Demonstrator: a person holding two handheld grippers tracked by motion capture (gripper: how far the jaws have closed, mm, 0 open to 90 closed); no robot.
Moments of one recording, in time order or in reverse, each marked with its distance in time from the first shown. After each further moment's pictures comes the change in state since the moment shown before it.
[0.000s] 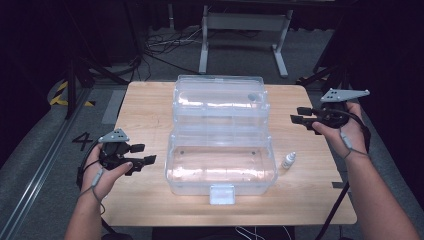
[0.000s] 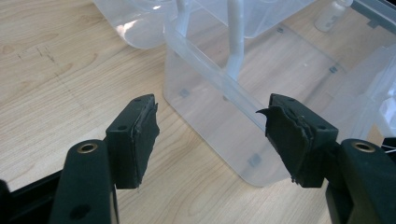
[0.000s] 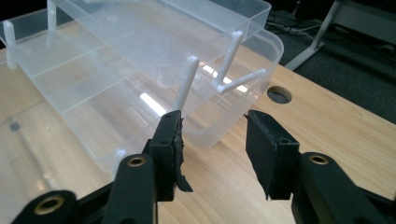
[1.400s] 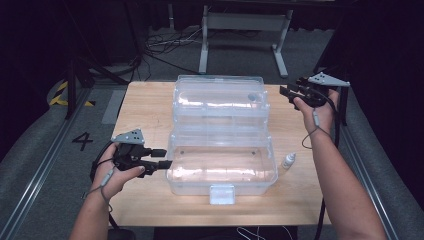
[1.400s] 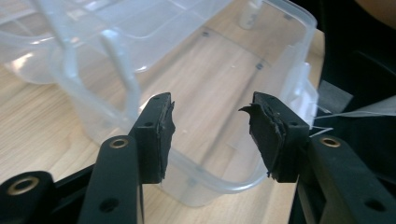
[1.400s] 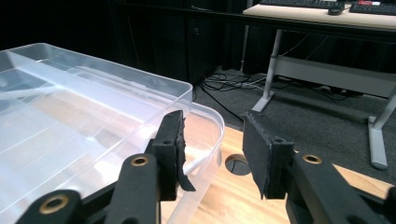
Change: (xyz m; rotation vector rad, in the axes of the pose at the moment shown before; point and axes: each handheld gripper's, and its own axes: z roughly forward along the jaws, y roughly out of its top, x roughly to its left) left arm -0.025 0.020 0.013 0.005 -0.211 0.118; right arm -0.037 0.015 0.066 -0.288 -0.183 0.126
